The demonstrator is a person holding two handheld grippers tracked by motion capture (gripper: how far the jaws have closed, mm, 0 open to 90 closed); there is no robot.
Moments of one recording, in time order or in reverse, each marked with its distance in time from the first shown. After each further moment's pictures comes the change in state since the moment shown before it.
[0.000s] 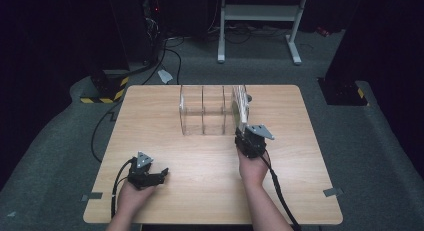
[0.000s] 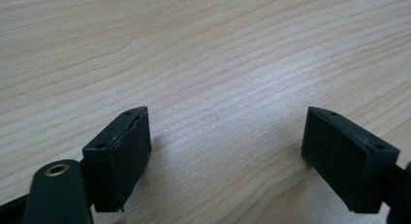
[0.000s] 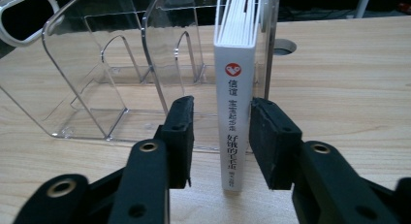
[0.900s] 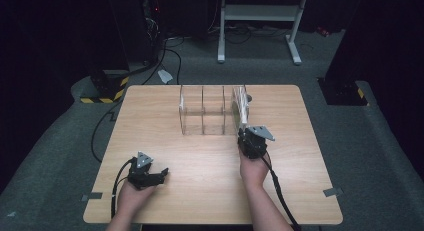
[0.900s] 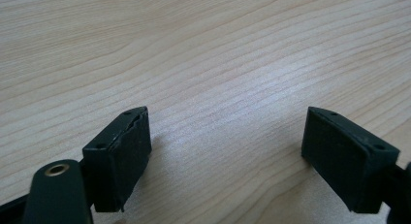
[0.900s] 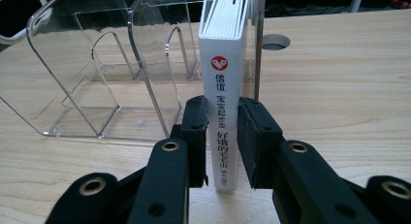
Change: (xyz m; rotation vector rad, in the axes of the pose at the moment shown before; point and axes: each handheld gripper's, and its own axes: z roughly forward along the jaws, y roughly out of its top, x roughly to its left) left arm 0.000 0.000 0.000 0.000 0.001 0.001; right arm -0.003 -0.004 0.000 0.006 -0.016 0.014
